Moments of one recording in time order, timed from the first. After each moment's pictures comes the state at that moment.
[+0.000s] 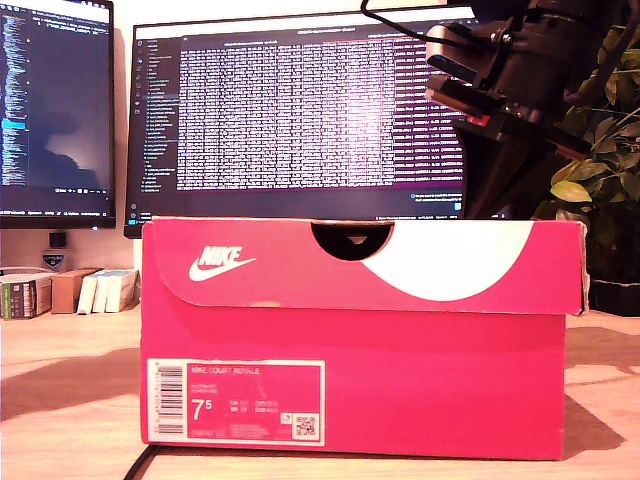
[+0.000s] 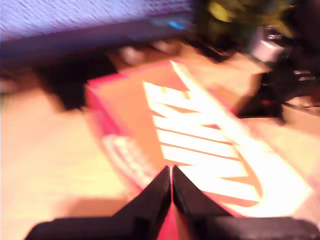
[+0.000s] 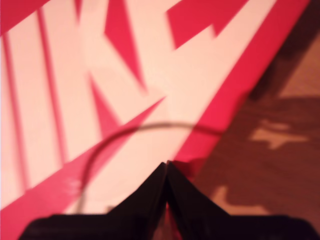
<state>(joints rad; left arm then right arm) -0.32 0.93 1.13 -0.72 0.38 -0.01 0.40 1.53 1.20 -0.74 -0.14 -0.08</state>
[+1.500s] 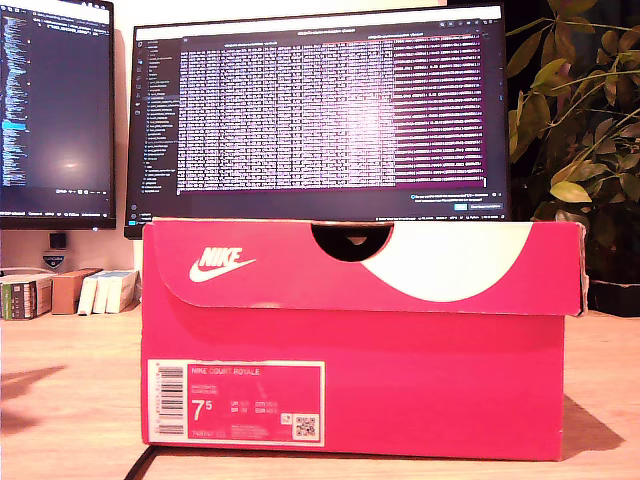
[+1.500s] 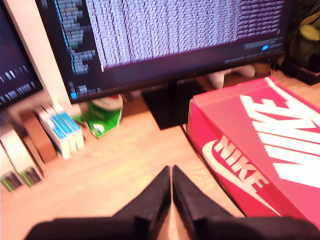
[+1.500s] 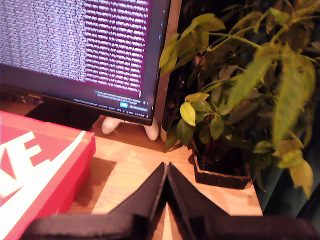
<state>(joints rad) 0.15 0.59 0.81 -0.56 0.60 0.21 0.08 0.39 0.73 -0.48 0.03 -0.18</state>
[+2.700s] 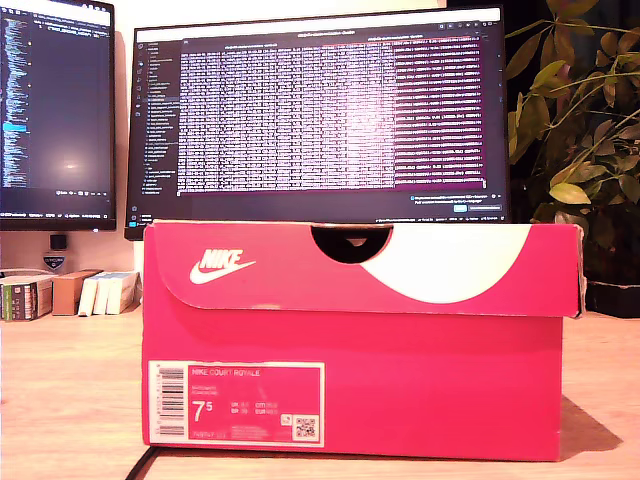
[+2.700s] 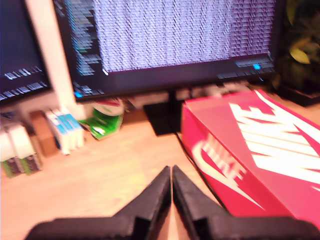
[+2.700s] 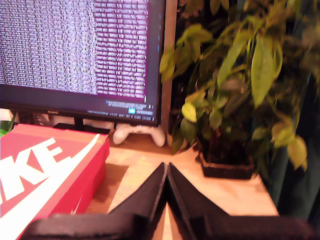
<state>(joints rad) 0.16 0.23 0.56 -0.55 0.55 0.03 0.08 0.03 0.55 -0.58 0.03 -0.08</state>
